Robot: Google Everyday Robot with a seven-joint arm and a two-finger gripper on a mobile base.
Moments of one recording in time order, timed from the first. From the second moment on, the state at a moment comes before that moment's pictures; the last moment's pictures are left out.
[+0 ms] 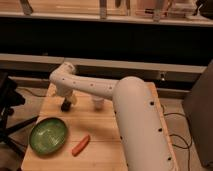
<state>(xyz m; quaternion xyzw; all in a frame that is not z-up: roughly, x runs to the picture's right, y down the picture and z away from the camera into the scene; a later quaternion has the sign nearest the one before) -0.243 0.060 0.897 -0.15 -0.25 -0.52 0.80</state>
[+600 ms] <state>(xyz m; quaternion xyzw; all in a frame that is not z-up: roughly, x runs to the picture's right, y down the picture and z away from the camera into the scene) -0.245 0.071 0.917 -0.16 -0.27 -0.53 0.79</state>
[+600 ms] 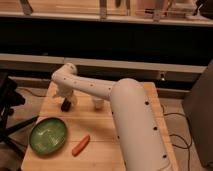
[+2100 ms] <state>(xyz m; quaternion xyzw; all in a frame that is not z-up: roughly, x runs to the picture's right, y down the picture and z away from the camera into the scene) -0.243 0.088 0.947 -0.19 -0.29 -0.52 0.78</state>
